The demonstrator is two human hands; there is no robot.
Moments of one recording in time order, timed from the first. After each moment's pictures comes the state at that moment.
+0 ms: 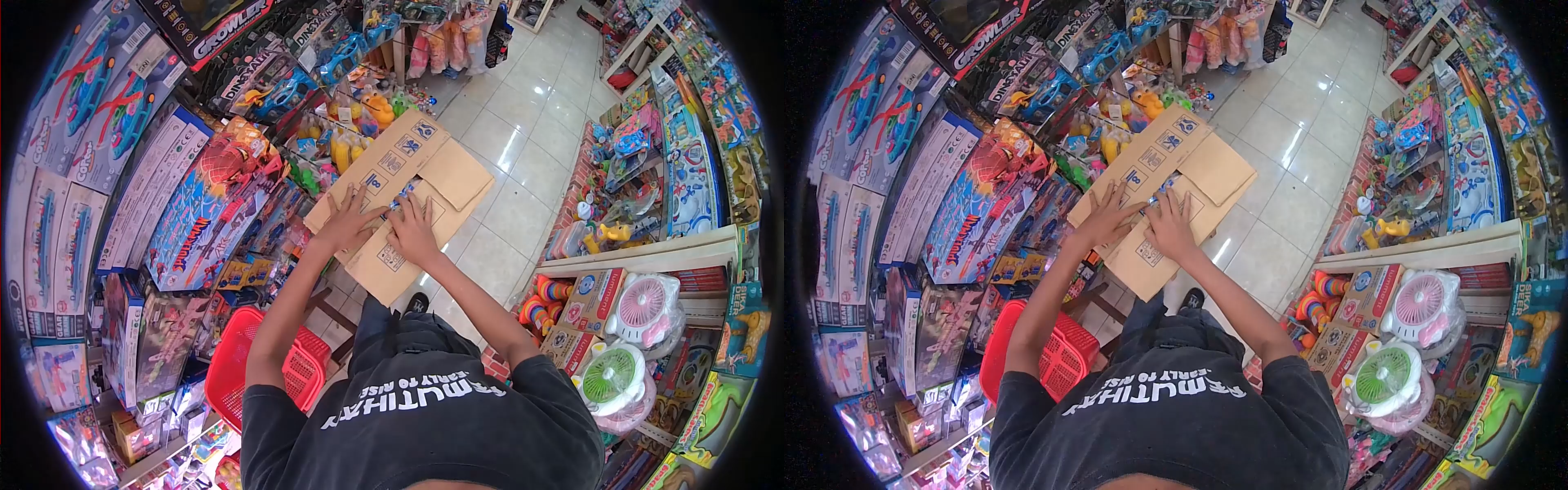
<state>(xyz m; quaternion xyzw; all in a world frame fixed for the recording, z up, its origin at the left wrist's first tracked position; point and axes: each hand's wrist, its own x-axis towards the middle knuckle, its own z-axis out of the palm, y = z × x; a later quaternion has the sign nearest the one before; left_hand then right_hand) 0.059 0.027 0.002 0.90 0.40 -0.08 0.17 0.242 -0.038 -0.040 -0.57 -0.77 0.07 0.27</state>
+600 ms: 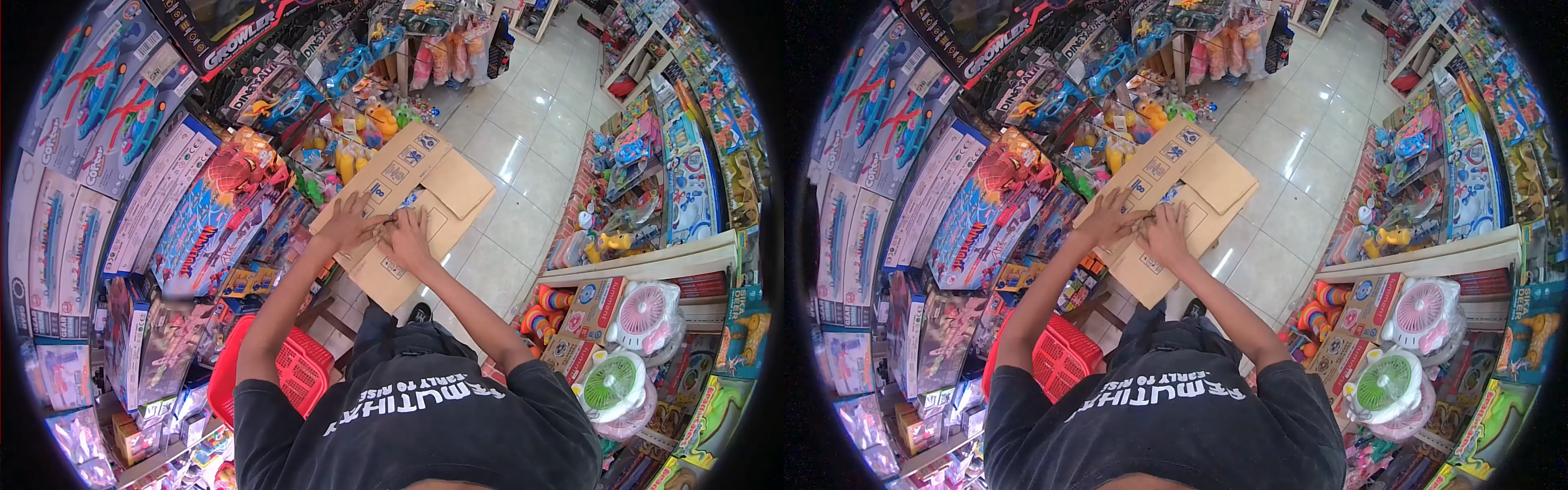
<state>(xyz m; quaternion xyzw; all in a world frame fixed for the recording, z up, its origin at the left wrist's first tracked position) 0.055 0.049 0.004 0.91 0.37 -0.14 0.14 0.223 -0.025 -0.035 -0.58 -0.77 0.11 0.24</state>
